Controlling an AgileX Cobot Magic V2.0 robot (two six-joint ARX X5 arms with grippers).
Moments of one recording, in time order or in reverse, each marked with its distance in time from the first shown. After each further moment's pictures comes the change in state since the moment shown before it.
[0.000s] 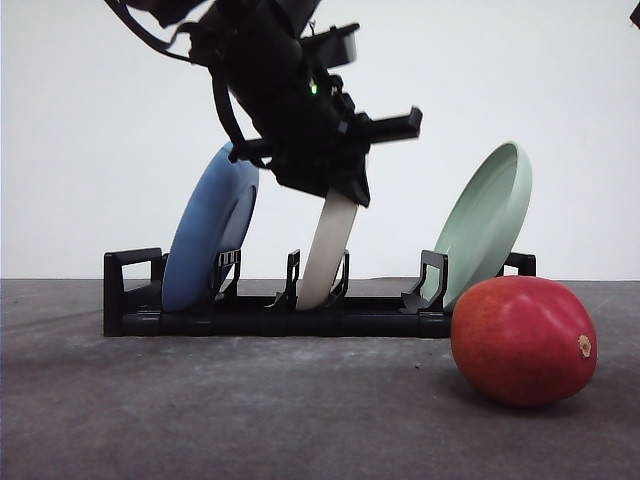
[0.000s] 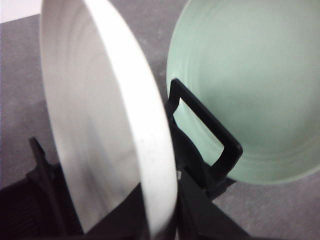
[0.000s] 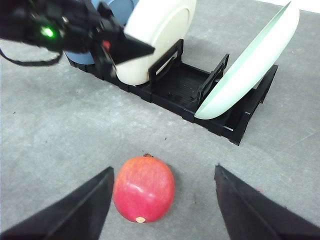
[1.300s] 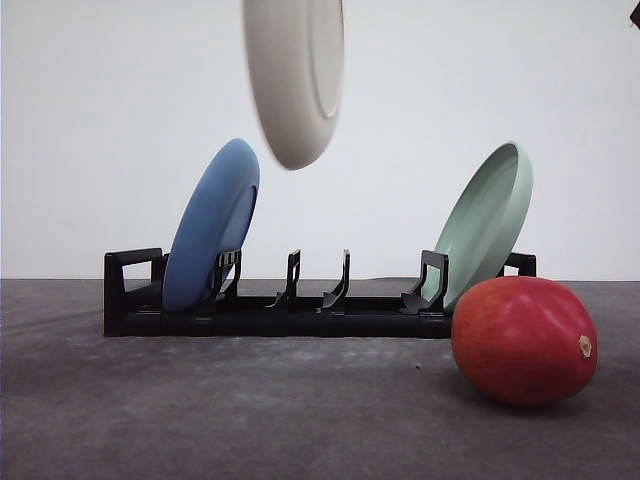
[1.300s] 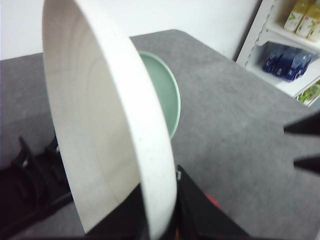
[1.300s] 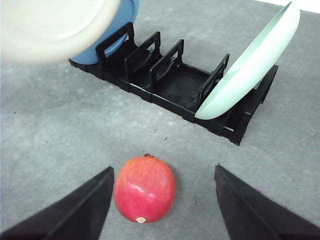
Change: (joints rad) left_arx -0.216 -0.678 -0.183 -0.355 -0.006 -0.107; right_arx 0.000 0.000 0.000 0.000 0.000 0.000
